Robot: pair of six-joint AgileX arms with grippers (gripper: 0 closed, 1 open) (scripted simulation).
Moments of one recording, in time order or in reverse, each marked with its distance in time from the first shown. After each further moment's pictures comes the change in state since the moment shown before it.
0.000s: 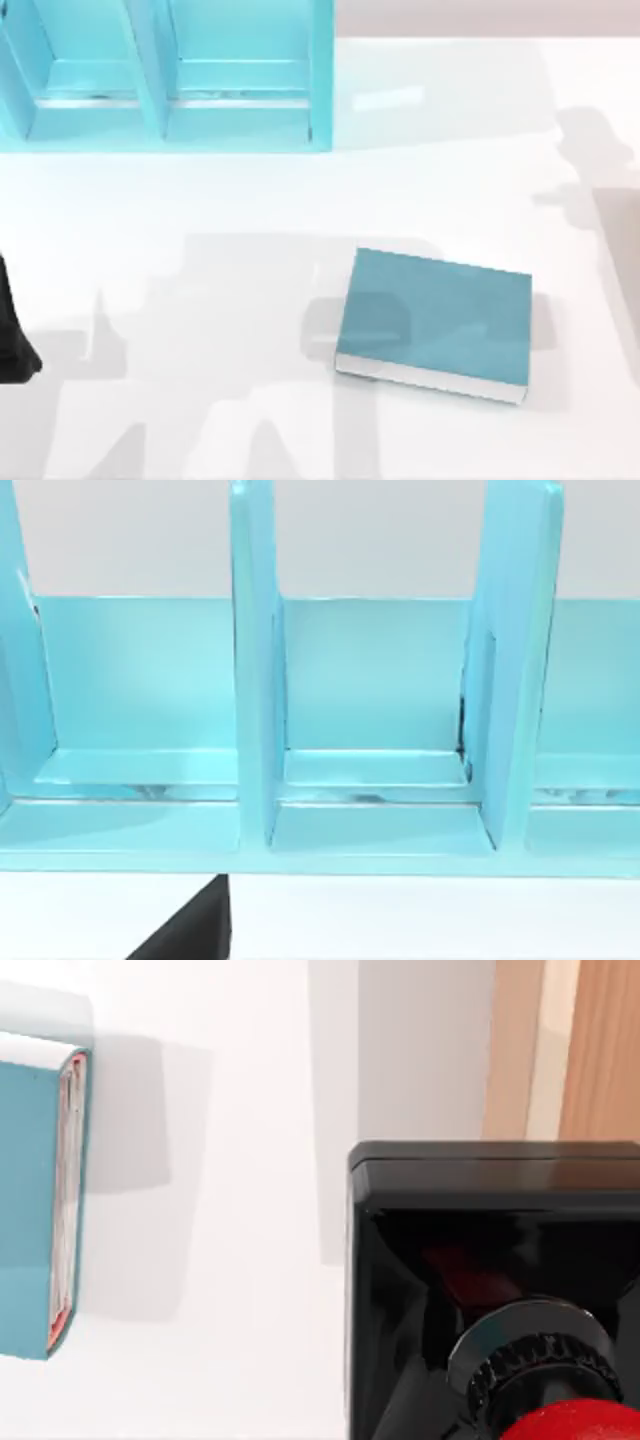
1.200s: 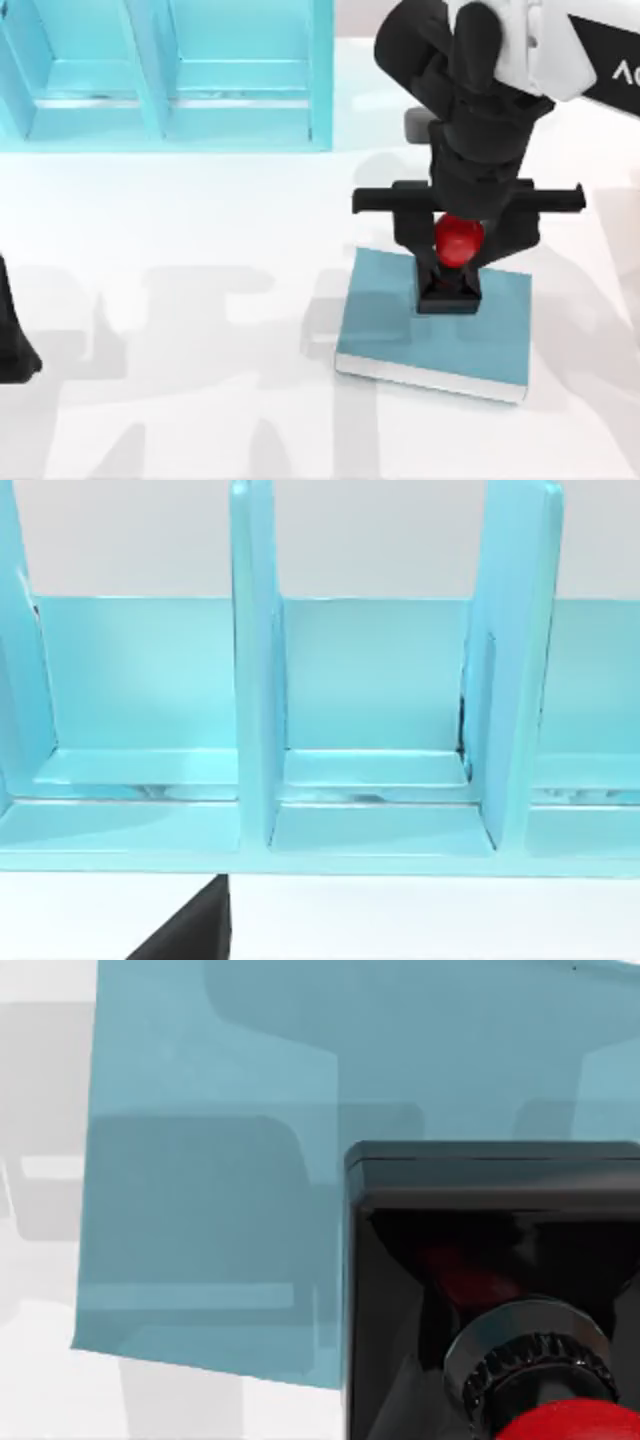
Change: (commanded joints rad) left arm 0.000 0.000 0.000 0.000 0.000 0.000; right arm 0.581 0.156 -0.097 0.262 0.006 0.585
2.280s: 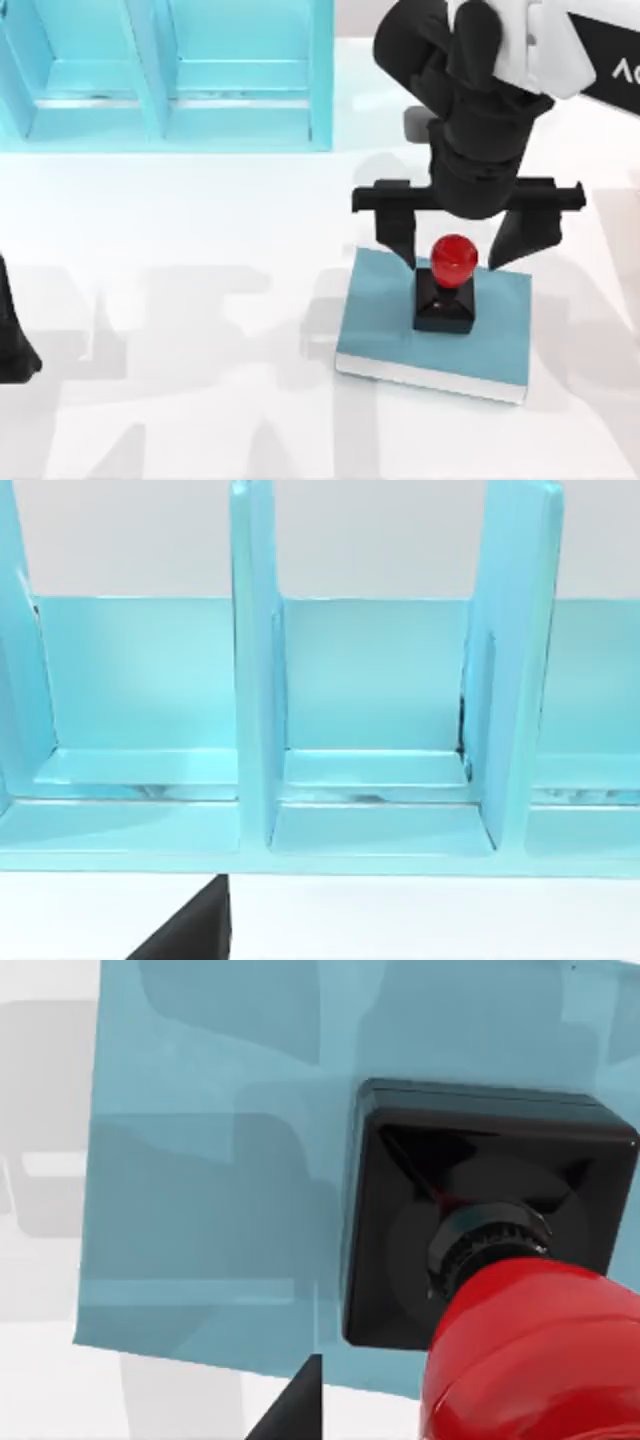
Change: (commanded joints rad) left arm 0.000 0.000 0.000 0.000 0.000 0.000; right arm 0.001 0.001 0.007 -0.007 0.001 -0.001
